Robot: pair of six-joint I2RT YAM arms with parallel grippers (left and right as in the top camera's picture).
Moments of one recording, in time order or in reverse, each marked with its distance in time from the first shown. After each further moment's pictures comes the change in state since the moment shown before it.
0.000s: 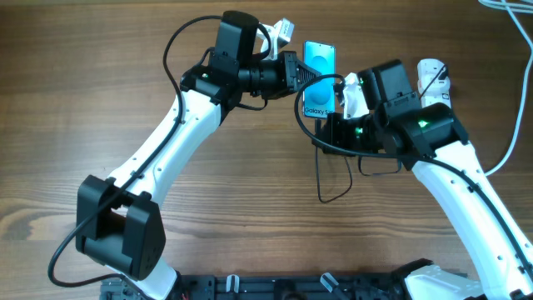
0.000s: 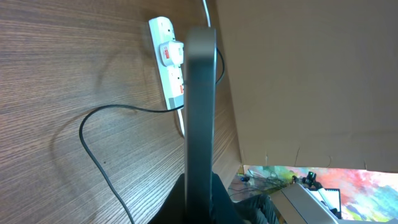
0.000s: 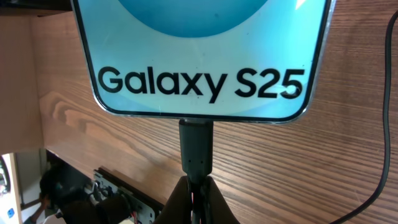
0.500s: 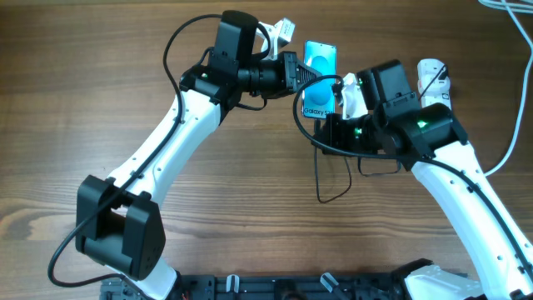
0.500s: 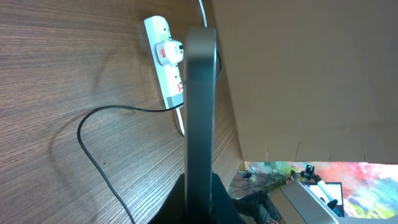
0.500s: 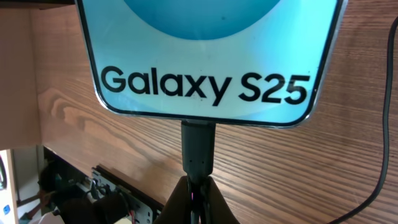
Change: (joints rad) left arm 0.000 0.000 0.000 0.001 0.021 0.034; right arm 0.005 0.000 0.000 0.004 0.000 -0.015
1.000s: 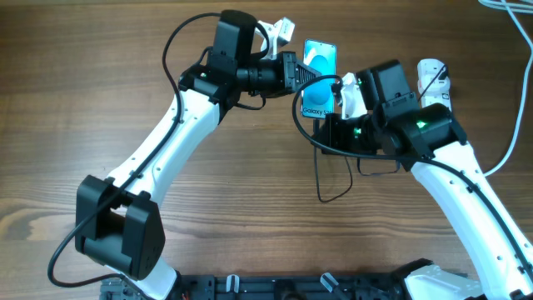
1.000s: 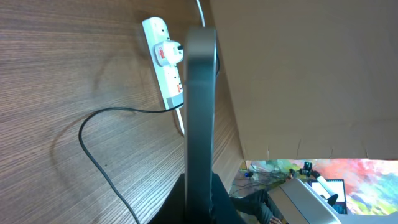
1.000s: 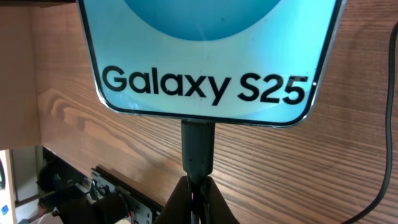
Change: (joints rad) left arm 0.006 0.000 0.000 0.000 0.008 0.018; right arm 0.004 0.000 0.000 0.013 0.005 0.000
